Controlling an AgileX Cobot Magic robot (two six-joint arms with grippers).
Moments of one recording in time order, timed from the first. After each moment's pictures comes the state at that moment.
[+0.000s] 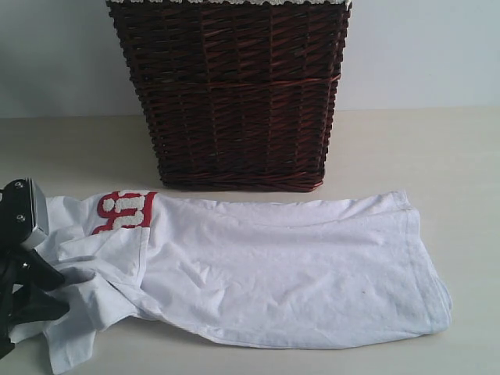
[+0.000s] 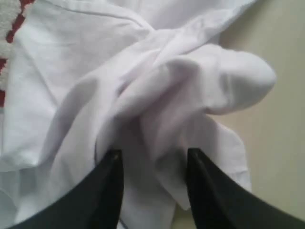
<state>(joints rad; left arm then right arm) -0.01 1.55 -0.57 -0.92 0.59 1.91 -0.04 0.01 0.00 0.34 0.33 -0.28</state>
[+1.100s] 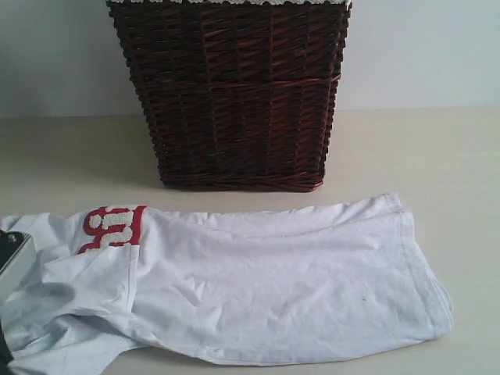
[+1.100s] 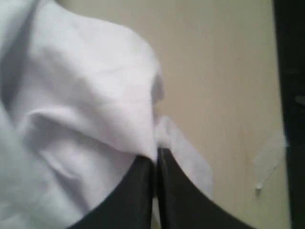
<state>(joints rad) -0.01 1.52 -0.64 -0.43 1.01 1.84 -0.04 0.01 0.00 0.34 0.33 -0.28</state>
